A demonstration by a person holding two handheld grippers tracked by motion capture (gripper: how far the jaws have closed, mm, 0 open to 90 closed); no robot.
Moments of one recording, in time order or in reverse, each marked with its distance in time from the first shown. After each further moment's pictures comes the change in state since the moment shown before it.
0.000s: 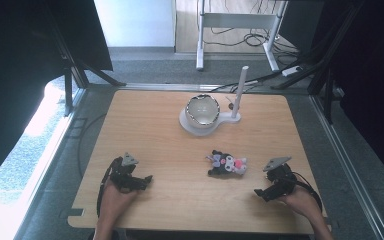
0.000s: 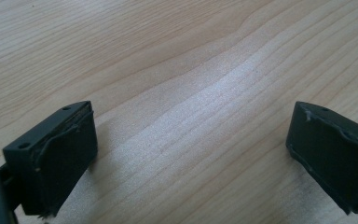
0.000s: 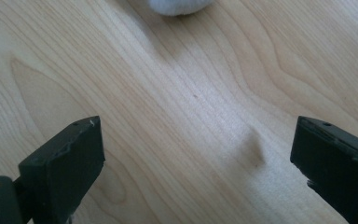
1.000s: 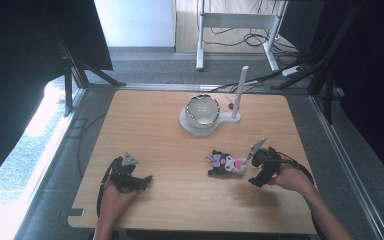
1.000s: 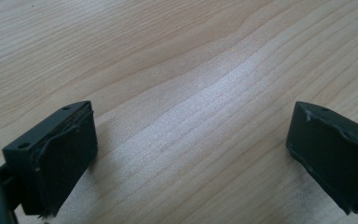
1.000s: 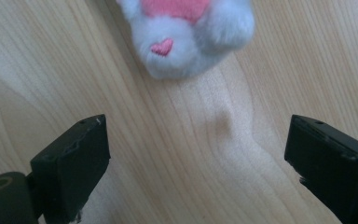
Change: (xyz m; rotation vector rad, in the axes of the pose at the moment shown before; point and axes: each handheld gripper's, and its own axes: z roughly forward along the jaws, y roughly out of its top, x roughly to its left) left arm 0.000 0.000 0.000 0.001 -0.001 0.000; right arm -0.011 0.069 0.011 0.212 0.029 -0.234
